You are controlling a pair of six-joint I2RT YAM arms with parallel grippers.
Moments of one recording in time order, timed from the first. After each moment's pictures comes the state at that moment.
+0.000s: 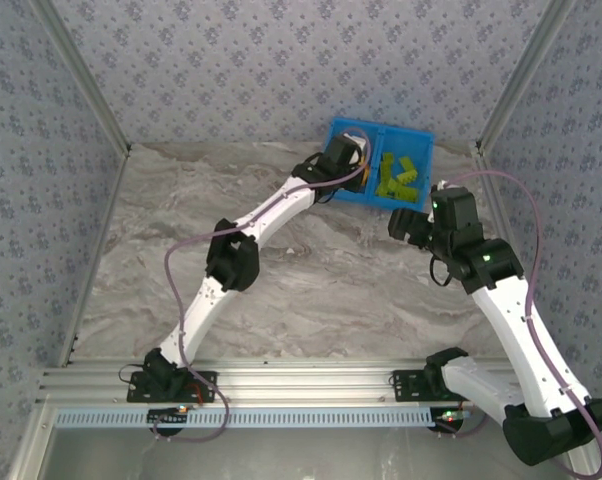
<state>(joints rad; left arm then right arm) -0.74 2.61 2.56 -0.56 -0.05 -0.23 0.31 0.96 1.12 -0.89 0.15 0.46</state>
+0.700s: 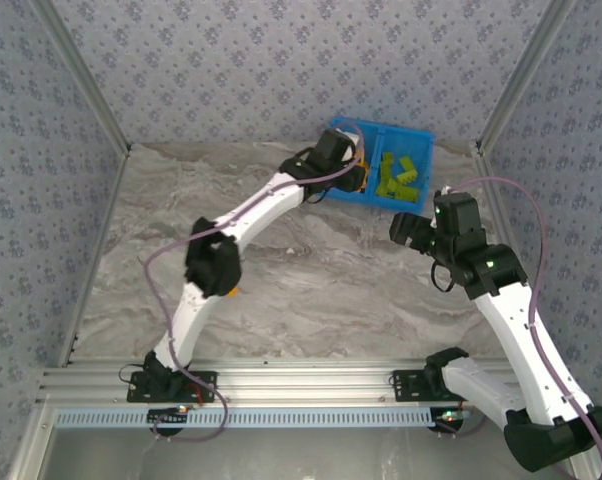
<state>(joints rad) -0.75 2.25 2.17 -0.57 -0.07 -0.26 0.31 0.93 1.11 -0.91 0.13 0.50</state>
